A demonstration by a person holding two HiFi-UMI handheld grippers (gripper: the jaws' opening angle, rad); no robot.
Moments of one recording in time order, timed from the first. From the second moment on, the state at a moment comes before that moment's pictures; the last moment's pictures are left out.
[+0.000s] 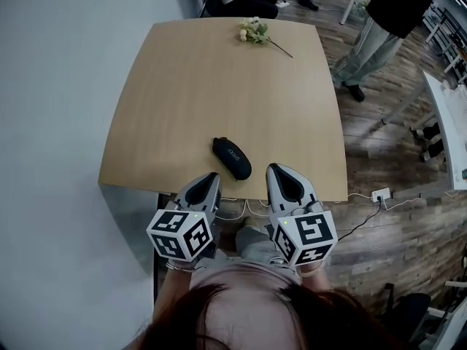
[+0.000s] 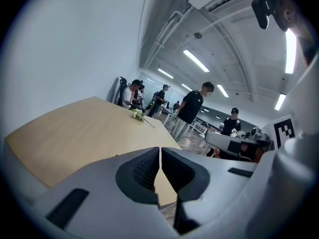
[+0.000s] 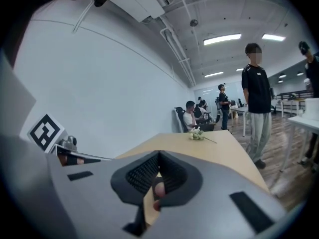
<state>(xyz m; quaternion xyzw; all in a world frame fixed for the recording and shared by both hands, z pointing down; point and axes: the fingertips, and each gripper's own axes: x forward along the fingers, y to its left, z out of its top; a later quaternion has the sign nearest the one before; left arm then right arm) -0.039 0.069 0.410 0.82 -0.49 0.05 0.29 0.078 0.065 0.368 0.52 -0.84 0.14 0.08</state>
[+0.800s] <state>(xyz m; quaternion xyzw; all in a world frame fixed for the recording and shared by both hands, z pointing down) -0.041 0.012 0.512 0.74 -0.51 0.07 0.44 0.098 -0.007 0.392 0.49 -0.85 0.17 0.10</state>
